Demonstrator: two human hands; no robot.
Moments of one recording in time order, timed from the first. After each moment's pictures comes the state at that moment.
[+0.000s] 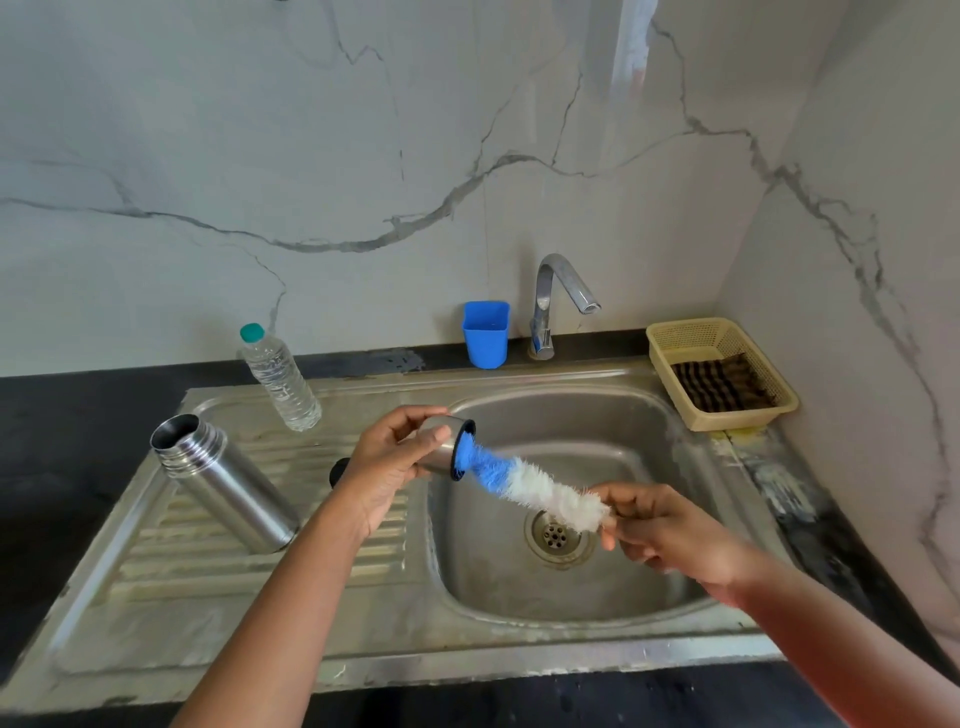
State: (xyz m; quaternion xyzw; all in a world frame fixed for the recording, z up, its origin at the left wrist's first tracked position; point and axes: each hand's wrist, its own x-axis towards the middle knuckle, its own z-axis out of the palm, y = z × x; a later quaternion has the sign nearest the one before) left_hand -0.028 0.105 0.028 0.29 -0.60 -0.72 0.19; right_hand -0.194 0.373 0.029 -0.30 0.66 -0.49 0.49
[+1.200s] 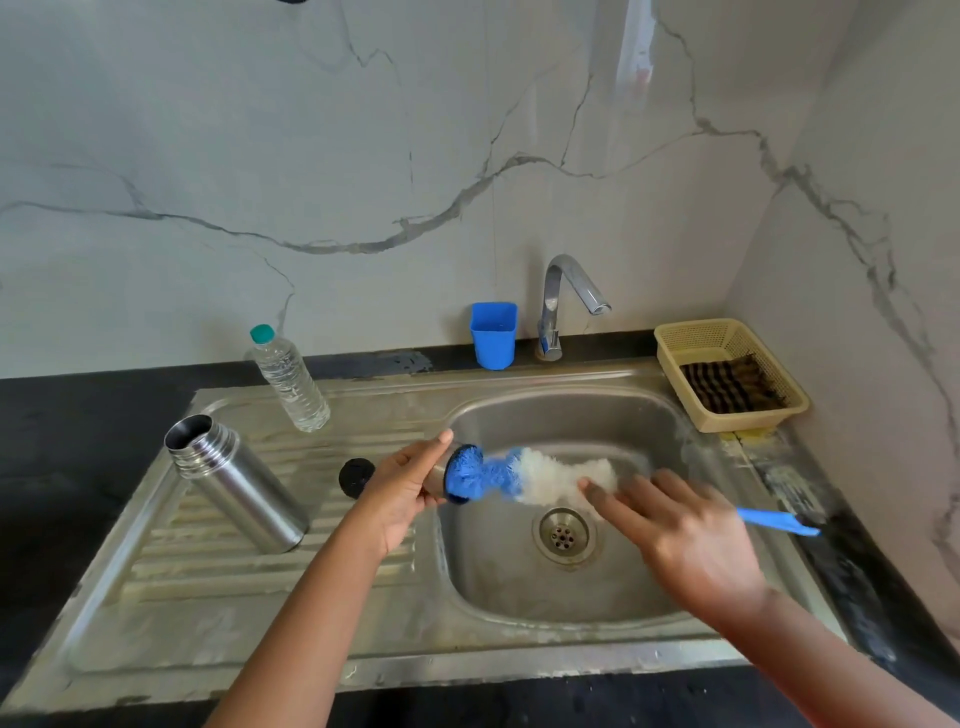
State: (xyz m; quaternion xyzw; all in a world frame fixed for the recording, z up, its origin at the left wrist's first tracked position) left_hand -0.026 0.118 0.014 0.40 -0.53 -0.74 0.14; right_hand -0.175 0.373 0.021 -0.61 0.73 -0.10 -0.28
